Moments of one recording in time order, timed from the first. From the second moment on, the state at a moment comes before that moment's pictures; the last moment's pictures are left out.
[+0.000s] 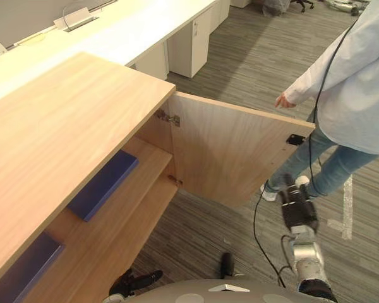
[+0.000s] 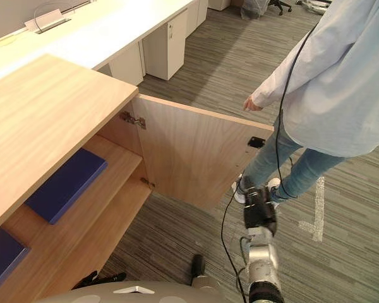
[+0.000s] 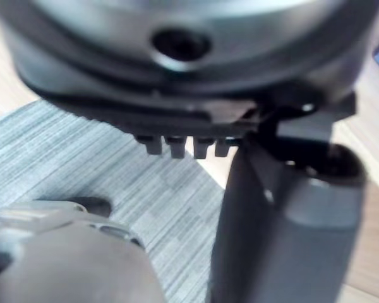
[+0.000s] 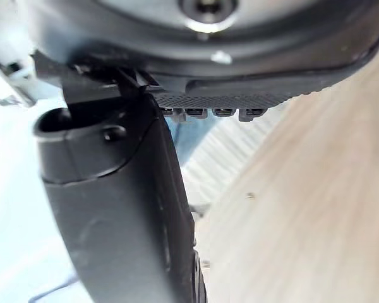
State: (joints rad) left arm 0.16 0.09 0.25 1.17 -0.06 -0.11 -0.02; right arm 0.02 -0.12 -0.40 0.53 1.02 -0.20 0.17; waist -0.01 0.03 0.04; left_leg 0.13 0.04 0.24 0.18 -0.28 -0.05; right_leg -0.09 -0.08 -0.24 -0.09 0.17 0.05
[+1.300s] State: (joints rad) left arm 0.21 0.11 0.20 1.15 -0.03 -0.11 -0.12; right arm -0.30 -0.76 0.14 0.40 0.58 -0.07 0.36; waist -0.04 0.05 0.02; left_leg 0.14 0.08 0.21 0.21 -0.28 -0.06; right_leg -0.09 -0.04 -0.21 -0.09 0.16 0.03
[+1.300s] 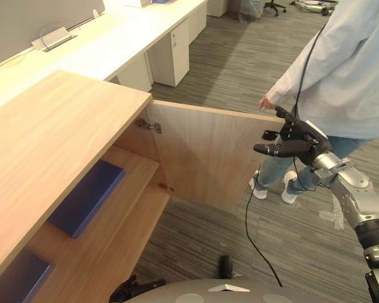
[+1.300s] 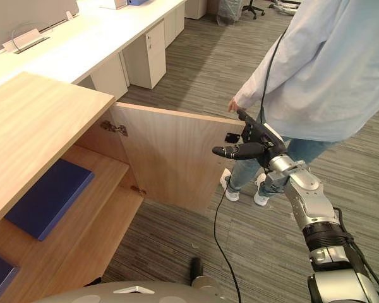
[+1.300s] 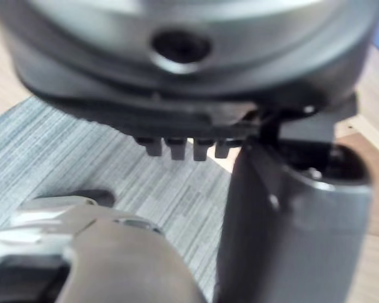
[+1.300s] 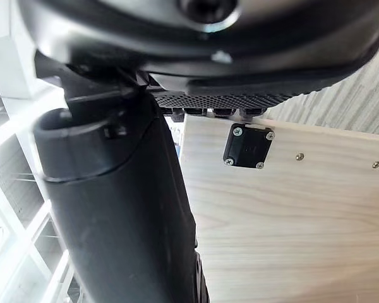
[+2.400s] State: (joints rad) left arm 0.20 0.15 0.25 1.12 -0.03 -0.11 -0.21; right arm 0.25 -1.29 0.48 -0.33 0.26 0.03 0.95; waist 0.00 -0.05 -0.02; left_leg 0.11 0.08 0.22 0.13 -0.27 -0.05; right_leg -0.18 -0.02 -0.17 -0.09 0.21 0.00
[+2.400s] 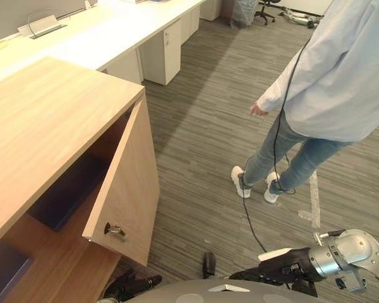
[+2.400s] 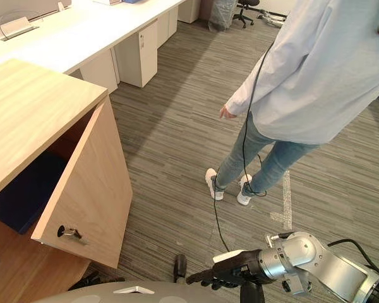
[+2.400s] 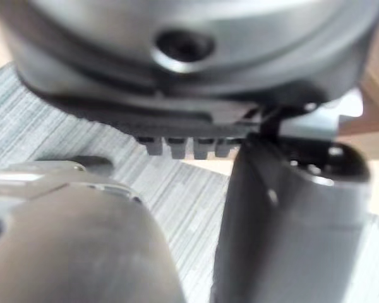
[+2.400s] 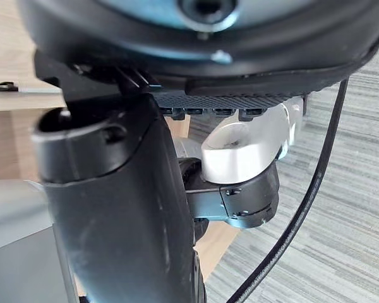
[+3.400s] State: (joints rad) left arm 0.17 0.08 0.26 1.01 -0.07 -0.09 -0.09; right arm 0.04 -0.20 -0.07 0.81 -0.31 -0.03 0.20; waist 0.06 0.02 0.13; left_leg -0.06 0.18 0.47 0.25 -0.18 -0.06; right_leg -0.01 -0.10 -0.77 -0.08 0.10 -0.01
